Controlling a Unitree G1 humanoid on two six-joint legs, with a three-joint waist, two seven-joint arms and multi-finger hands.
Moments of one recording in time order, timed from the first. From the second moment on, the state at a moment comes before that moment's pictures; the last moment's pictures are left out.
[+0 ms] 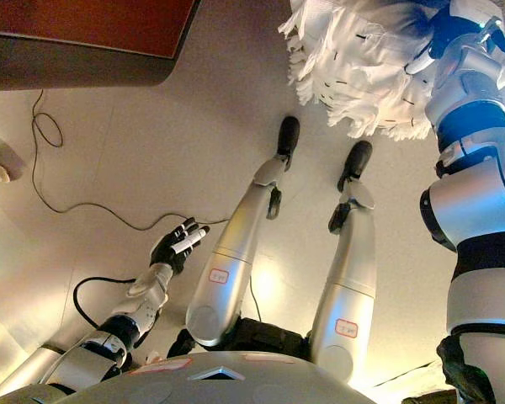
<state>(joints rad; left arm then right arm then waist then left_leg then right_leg) -0.12 0.32 -0.37 0.93 -0.77 -0.20 -0.01 -1.33 -0.67 0.70 1.29 -0.35 0.23 0.01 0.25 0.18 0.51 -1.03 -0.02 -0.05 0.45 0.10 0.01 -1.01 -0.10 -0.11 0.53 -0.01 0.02</state>
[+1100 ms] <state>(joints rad) -0.13 0.33 -0.30 0.97 -0.75 -0.15 -0.03 -1.18 -0.73 0.79 1.04 -0.27 0.03 0.24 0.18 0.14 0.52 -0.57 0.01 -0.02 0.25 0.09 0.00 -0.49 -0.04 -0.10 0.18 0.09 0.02</state>
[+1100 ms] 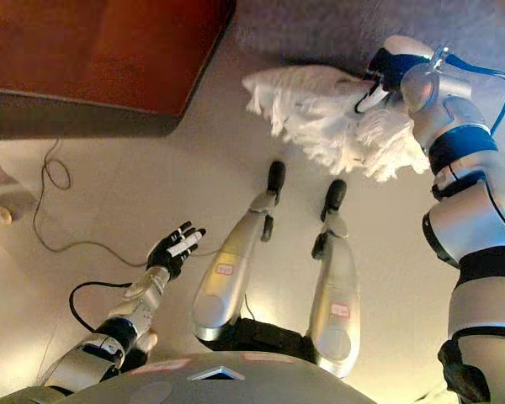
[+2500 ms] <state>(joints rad) 0.02 0.36 -0.06 1.32 -0.41 0.00 -0.03 -1.20 -0.93 0.64 1.15 0.28 0.26 0.51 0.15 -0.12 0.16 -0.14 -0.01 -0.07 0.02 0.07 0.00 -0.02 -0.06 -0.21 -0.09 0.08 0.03</state>
